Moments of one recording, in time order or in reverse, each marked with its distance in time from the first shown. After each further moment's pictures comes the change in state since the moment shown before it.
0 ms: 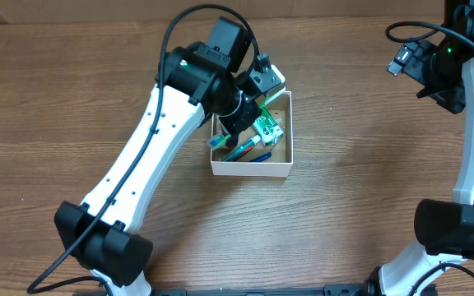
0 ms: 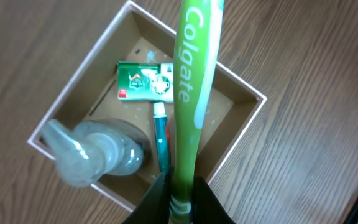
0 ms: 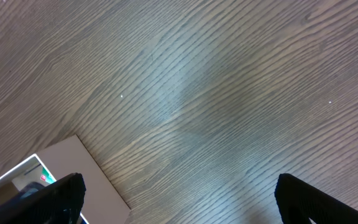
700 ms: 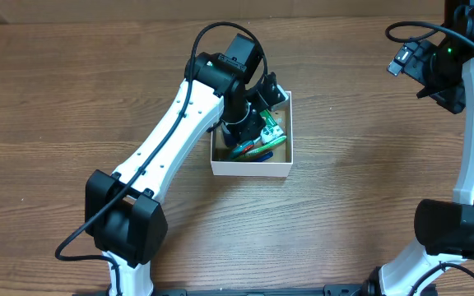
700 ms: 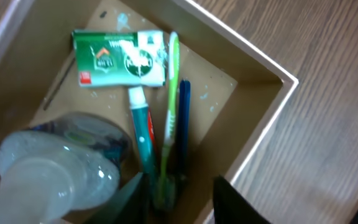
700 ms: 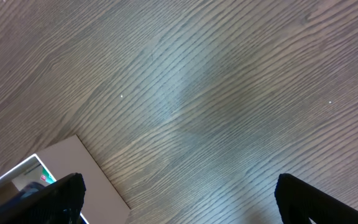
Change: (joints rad) left arm -0.018 0.126 -0.056 0.011 0.005 0.034; right arm 0.000 0.000 0.000 0.000 0.000 0.000
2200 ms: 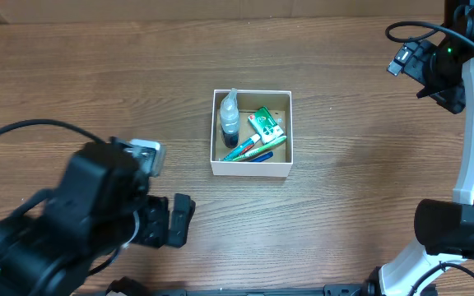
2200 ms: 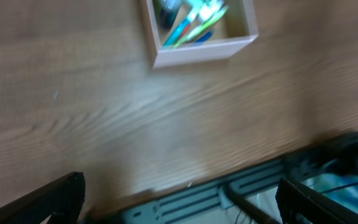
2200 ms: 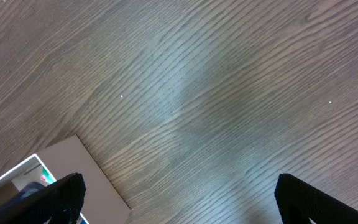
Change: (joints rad) left arm 0.002 -0.889 -0.141 -0.417 -0.188 -0.829; right arm 0.000 0.000 0.000 0.000 0.001 0.000
